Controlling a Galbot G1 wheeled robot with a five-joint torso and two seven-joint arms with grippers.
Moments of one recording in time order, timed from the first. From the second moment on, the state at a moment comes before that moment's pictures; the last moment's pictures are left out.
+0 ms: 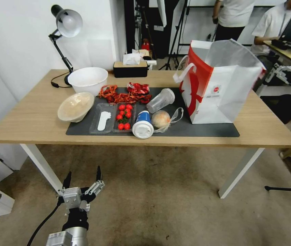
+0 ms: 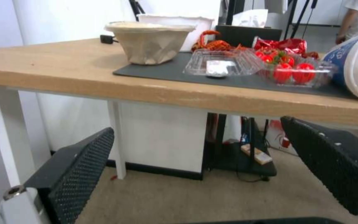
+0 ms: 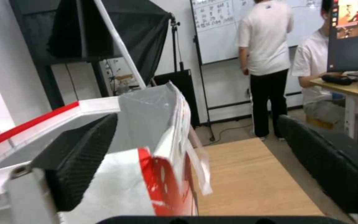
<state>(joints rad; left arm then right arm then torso) 1.92 -1.38 -0.40 -2.23 -0.17 -0.24 -0.32 -1.32 0.35 0.86 1.97 1.43 -0.01 0.29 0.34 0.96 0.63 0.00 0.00</state>
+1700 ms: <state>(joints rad) 1.88 -1.38 -0.43 -2.19 -0.11 -0.33 -0.24 -1.87 1.05 0.70 2.13 0.54 0.38 0.10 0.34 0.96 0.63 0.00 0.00</state>
